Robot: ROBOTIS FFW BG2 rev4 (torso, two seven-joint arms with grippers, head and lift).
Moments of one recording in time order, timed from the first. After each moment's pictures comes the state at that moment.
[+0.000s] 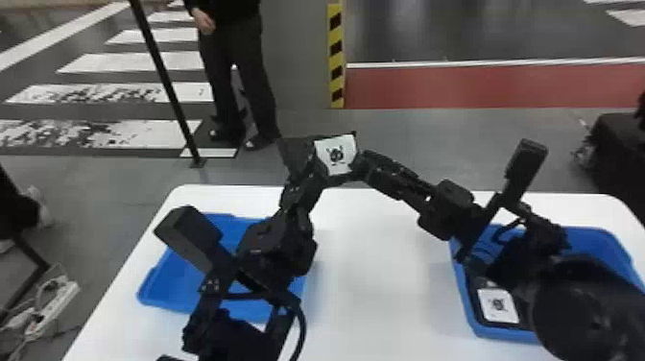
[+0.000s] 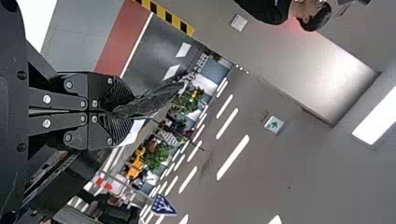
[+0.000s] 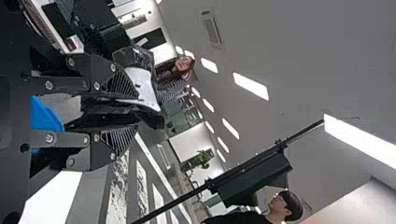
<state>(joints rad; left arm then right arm) 0.32 0.03 -0.19 -2.14 0.50 0.08 0.00 -0.18 -0.14 0.22 -1.59 -0.65 0.31 0.75</state>
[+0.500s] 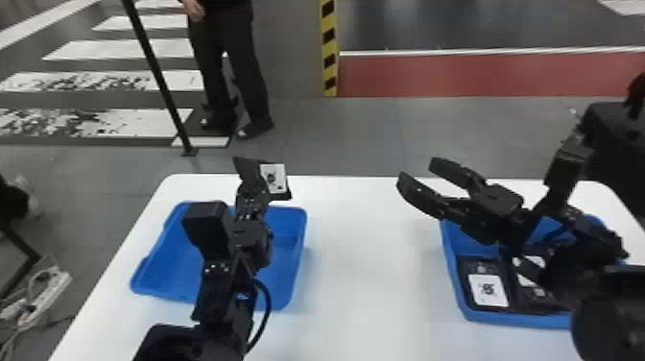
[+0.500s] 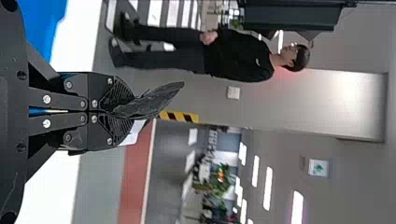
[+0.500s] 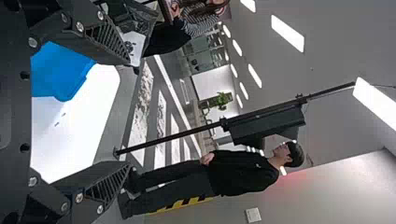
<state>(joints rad) 0.21 0.00 -0.07 -1.85 0.04 0.07 0.17 -0.06 -0.14 0.05 -1.70 -0.37 0.34 0.71</state>
